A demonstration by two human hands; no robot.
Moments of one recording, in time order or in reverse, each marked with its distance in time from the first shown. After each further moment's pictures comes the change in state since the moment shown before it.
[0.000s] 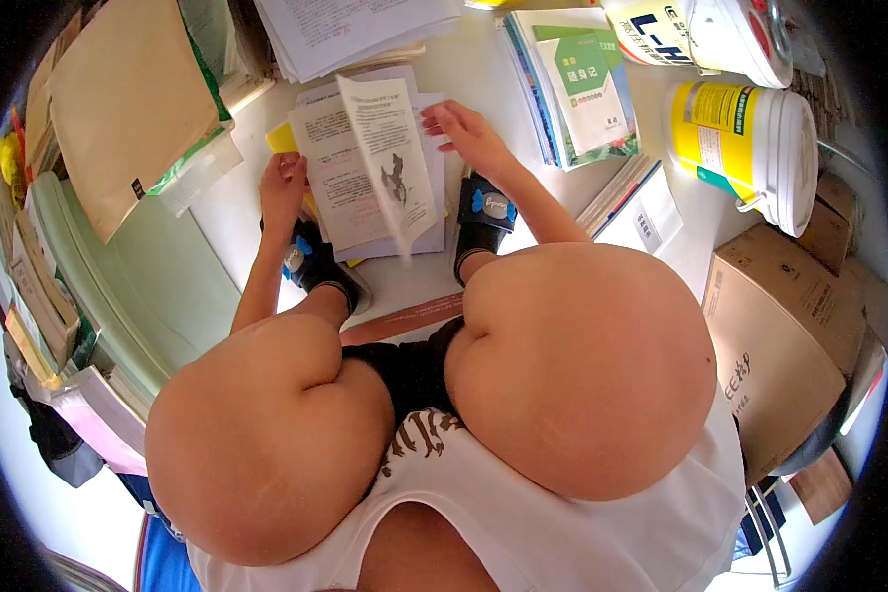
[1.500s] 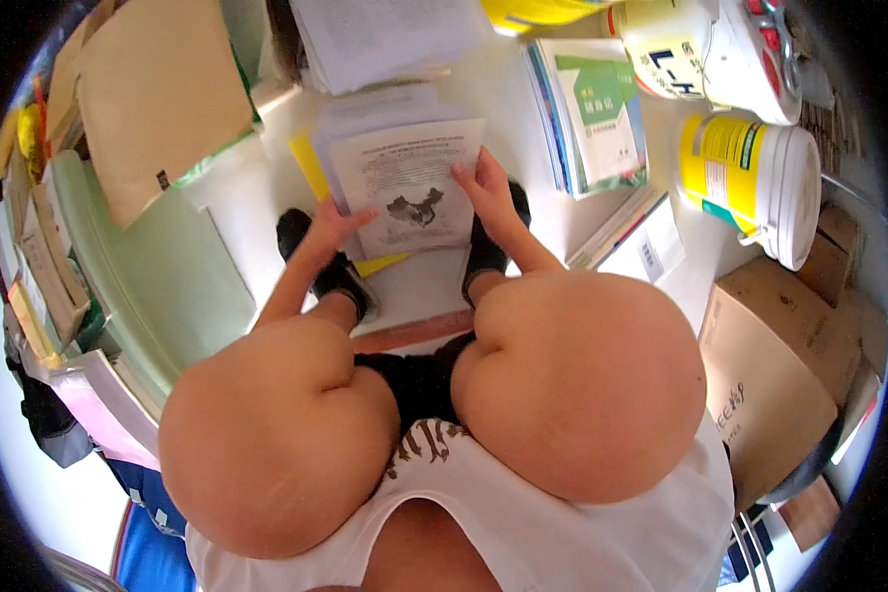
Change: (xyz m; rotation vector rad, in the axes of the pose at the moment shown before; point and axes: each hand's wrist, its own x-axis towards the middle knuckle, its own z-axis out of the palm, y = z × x) left_hand -0.050 0.031 0.013 -0.320 -0.462 -0.180; right_hand -0.032 0.023 0.037 0.302 0.189 -0.124
